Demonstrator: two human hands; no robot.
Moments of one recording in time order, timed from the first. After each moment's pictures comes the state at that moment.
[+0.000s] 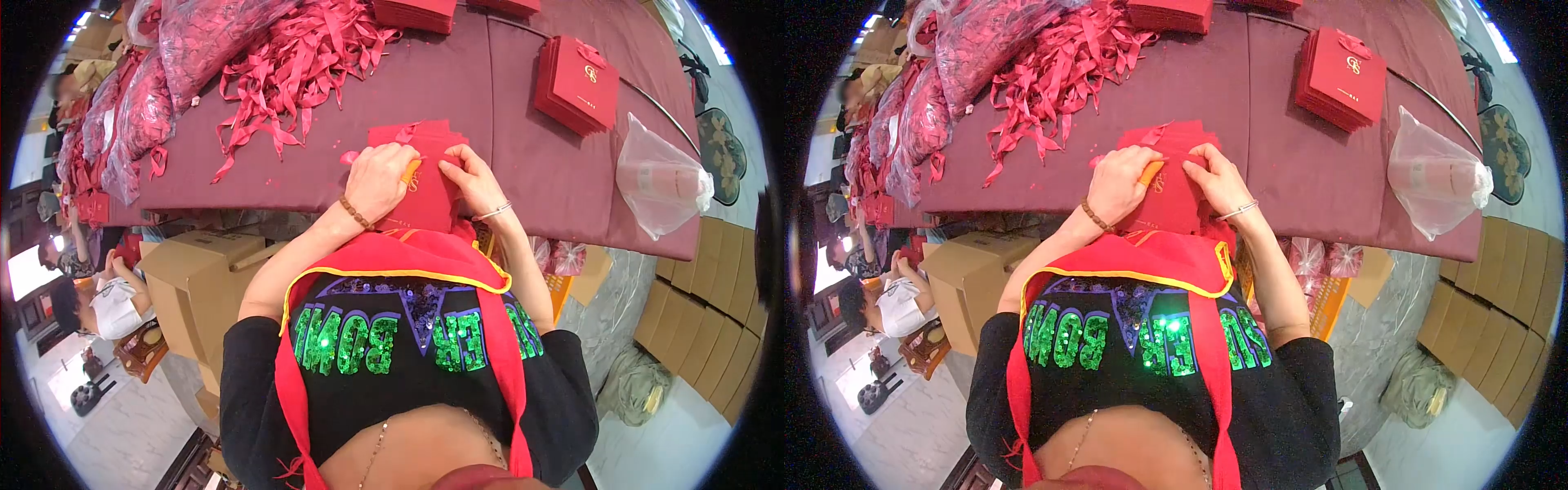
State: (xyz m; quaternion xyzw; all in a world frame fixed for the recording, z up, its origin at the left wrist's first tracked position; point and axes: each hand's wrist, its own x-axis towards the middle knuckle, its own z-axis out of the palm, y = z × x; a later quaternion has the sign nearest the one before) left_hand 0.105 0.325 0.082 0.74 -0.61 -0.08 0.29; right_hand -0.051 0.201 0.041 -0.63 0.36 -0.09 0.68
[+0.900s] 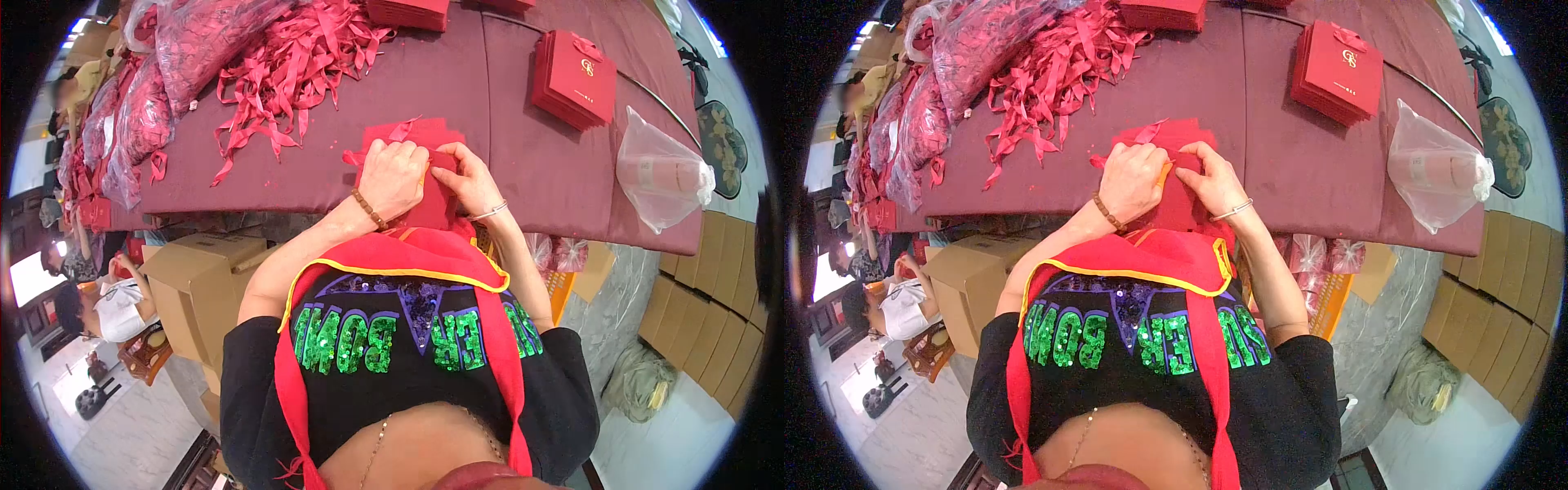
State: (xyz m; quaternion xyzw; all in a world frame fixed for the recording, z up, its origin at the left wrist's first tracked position) left_hand 0.089 0.308 0.083 0.71 -0.67 -0.01 0.22; right_hand -0.050 0.206 0.046 -0.72 0.33 -0.14 0.60
